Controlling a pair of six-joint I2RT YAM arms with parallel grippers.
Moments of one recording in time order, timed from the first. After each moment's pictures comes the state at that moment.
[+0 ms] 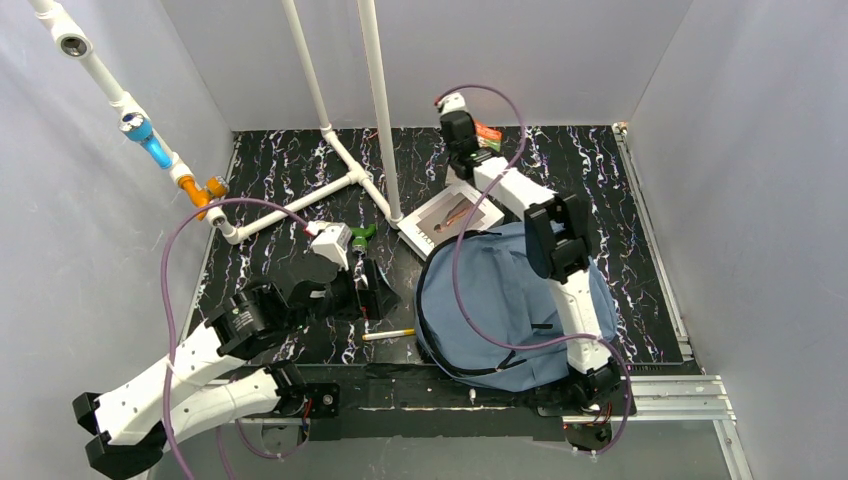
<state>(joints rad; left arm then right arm) -0.96 0.72 0.92 -0.82 -0.18 -0.79 0.54 2.36 2.01 -0.14 0.51 -0.12</state>
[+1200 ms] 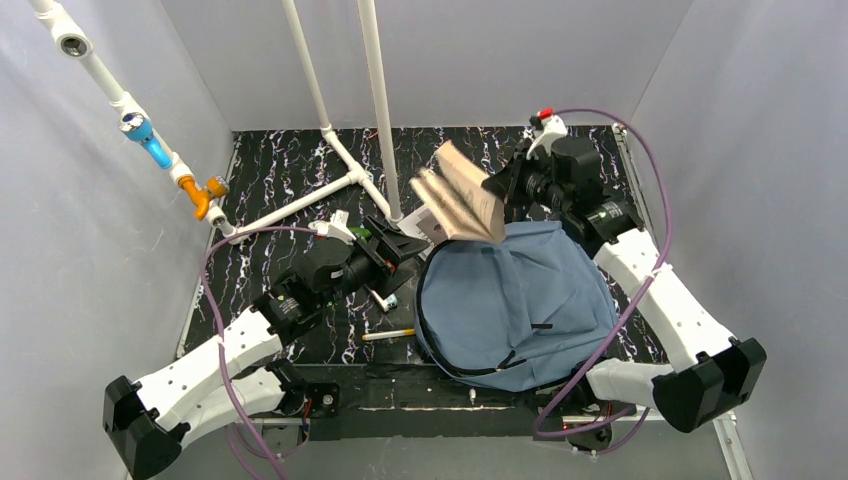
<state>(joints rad) -0.80 0.85 0.70 -0.19 -0.02 -1.42 0.47 1.23 1.30 -0.41 -0.14 0.39</state>
